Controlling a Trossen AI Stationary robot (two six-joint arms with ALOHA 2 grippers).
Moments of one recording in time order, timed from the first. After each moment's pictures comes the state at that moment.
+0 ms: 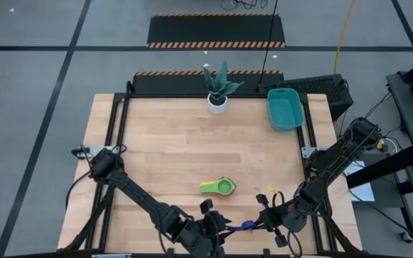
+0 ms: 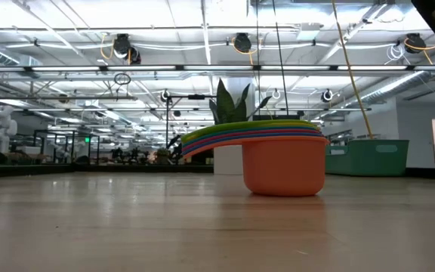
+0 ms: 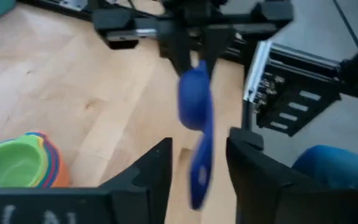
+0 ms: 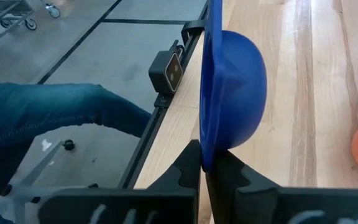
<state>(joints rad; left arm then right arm) -0.64 2.14 1.87 -0.37 -0.60 -0.64 0.85 1.40 0.72 0.10 0.31 0.48</state>
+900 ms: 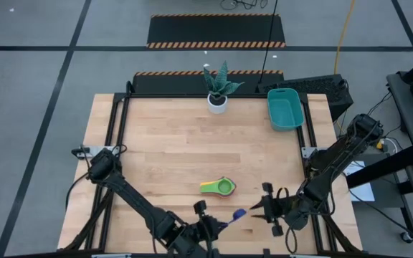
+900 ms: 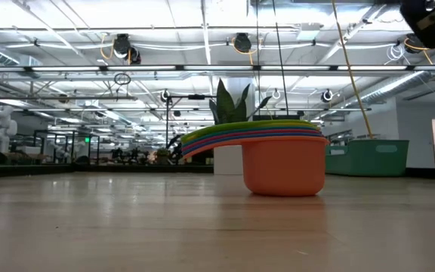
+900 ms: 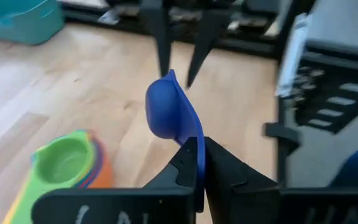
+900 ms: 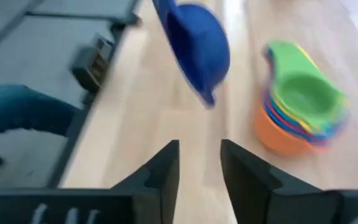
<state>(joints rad) -0.68 2.14 1.87 -0.47 -0.75 -0.63 0.87 1.32 0.72 -0.14 0.53 0.55</state>
